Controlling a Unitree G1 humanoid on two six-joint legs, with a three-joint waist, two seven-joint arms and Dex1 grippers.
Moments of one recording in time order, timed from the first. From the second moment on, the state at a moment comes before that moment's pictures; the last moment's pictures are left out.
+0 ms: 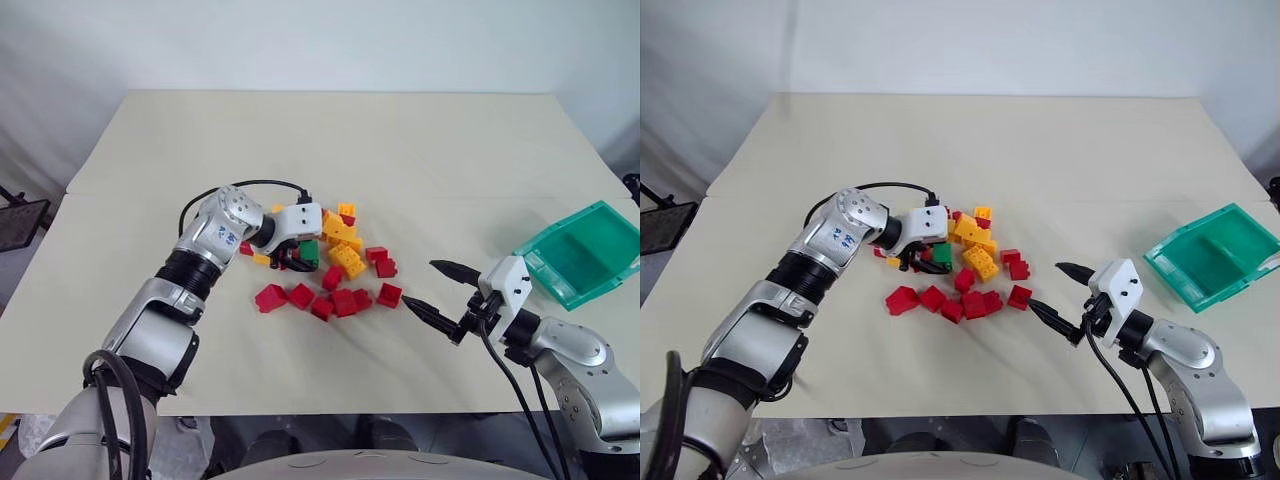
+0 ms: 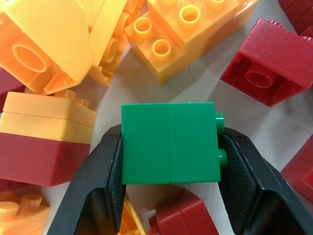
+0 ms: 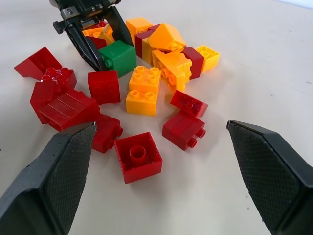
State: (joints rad) left arm -1.07 0.44 -0.43 0.66 0.18 0.24 -1.15; right arm 0.00 -0.61 -0.16 -0.39 0.47 0.33 0.77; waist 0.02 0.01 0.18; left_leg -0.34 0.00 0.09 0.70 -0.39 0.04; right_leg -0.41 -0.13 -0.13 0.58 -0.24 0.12
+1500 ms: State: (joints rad) left arm -1.01 0.18 -0.21 0.66 -0.06 -0.03 -1.12; right arm 0.20 -0.70 -0.52 -0.46 0.58 0.36 0.73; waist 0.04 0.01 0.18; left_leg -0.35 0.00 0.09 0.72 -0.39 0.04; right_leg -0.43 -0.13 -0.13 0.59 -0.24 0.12
